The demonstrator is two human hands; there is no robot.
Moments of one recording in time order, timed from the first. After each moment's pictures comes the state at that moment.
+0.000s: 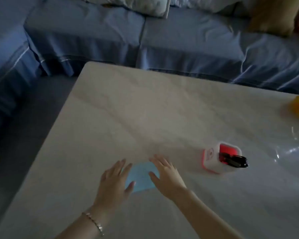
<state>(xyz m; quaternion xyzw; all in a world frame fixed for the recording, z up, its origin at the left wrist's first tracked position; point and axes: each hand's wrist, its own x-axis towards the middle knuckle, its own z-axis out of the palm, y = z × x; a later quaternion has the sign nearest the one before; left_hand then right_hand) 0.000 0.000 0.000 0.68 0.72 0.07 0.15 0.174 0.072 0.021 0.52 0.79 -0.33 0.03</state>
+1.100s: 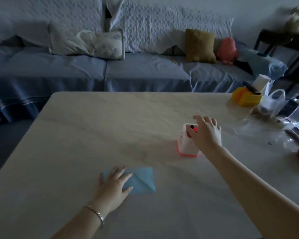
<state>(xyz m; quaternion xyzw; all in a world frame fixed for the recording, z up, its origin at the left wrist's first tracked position) 0.043 -0.002 -0.063 0.75 0.63 0.01 0.20 0.309 0.082 0.063 0.75 0.63 0.01 -0.19</state>
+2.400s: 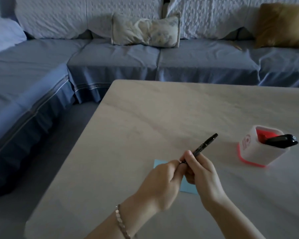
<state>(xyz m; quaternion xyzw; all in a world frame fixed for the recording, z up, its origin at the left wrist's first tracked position) 0.036 -0.041 0.045 0.64 0.60 0.32 0.36 0.146 -0.013 0.046 0.49 0.46 -0.60 -0.43</state>
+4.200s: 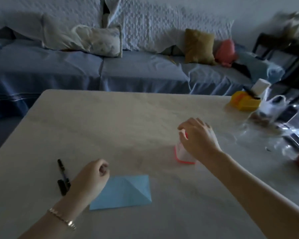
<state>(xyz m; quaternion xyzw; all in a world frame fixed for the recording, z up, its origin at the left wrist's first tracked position) 0.016 0.028 -0.015 0.61 0.71 0.22 0.26 0.287 0.081 0.084 0.64 0.75 0.07 -0.15</state>
